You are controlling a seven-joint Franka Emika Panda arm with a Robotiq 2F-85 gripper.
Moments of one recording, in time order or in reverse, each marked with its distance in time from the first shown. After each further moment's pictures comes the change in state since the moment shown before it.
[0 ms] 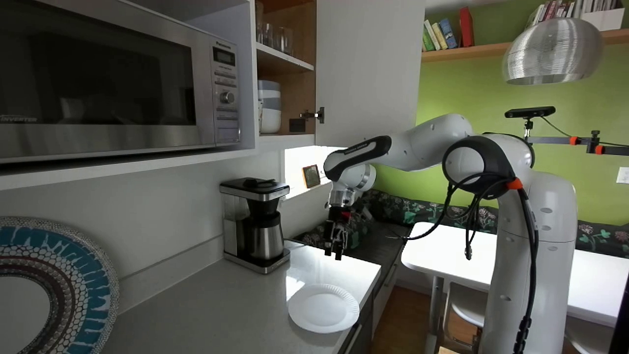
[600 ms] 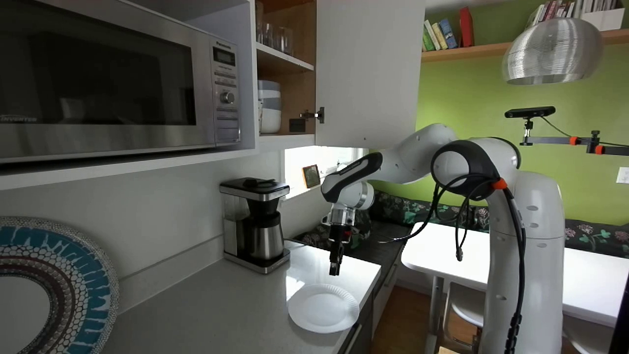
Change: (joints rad) arm -0.009 0.072 0.006 -0.084 -0.018 0.187 -0.321
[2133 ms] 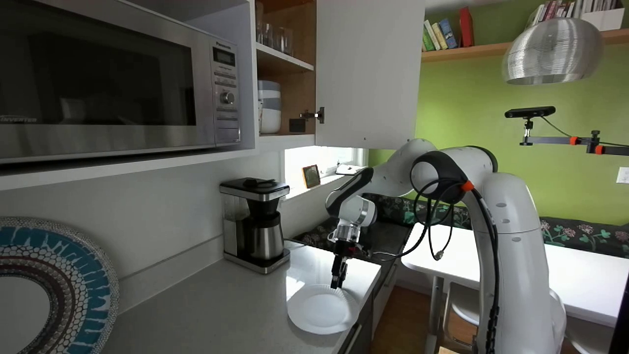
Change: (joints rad) arm -0.088 0.164 0.008 0.020 0.140 0.004 -0.099
